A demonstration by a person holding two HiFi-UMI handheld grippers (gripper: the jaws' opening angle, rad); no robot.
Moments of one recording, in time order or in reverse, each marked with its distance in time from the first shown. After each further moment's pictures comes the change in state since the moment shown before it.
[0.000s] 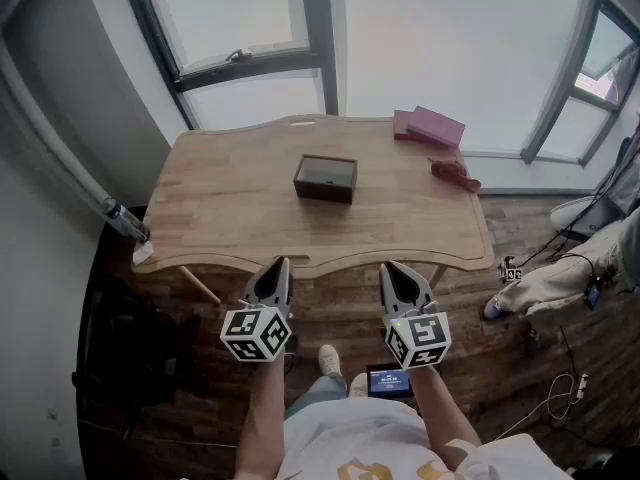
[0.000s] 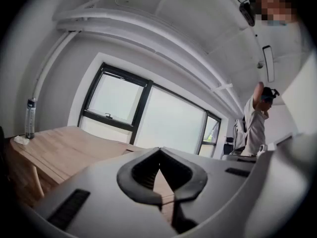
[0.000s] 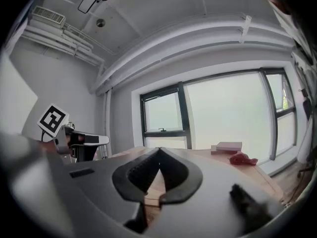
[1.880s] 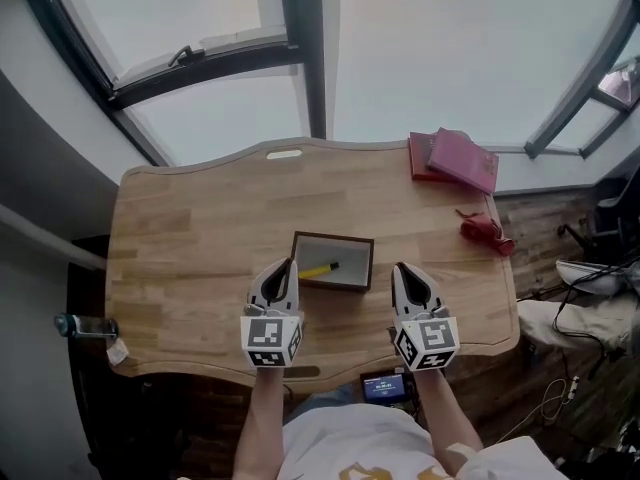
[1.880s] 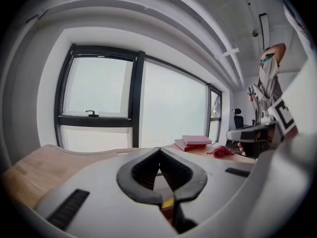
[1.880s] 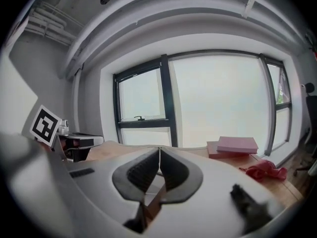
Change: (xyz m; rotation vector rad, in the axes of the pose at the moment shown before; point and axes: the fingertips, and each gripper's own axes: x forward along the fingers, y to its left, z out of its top) left arm 0.361 0.169 0.001 0.252 0.175 -0.050; right arm 0.342 -0.159 -0.031 0.046 0.156 -0.165
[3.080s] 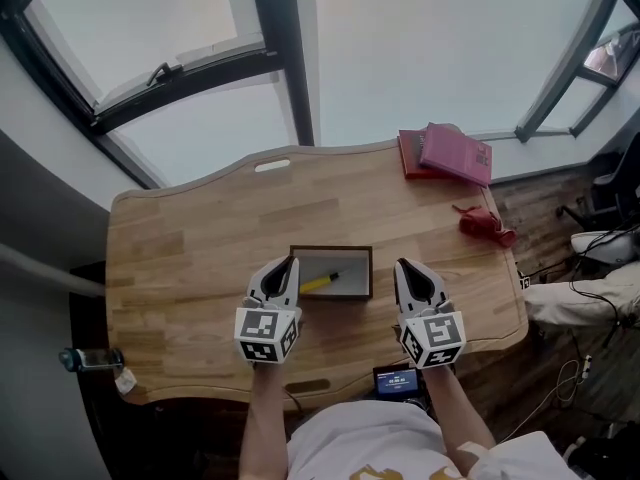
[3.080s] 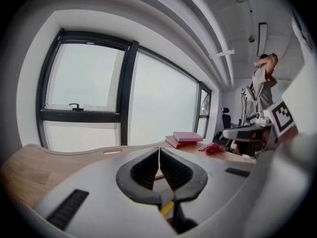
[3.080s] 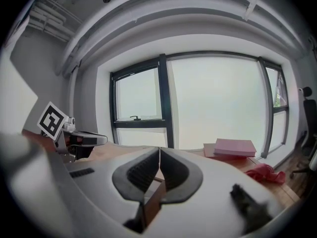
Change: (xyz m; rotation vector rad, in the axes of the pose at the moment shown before) left arm 0.043 0.003 0.001 0.003 0.071 -0.161; right arm 0.018 -0.014 0.003 -0.013 -0.001 -0.044
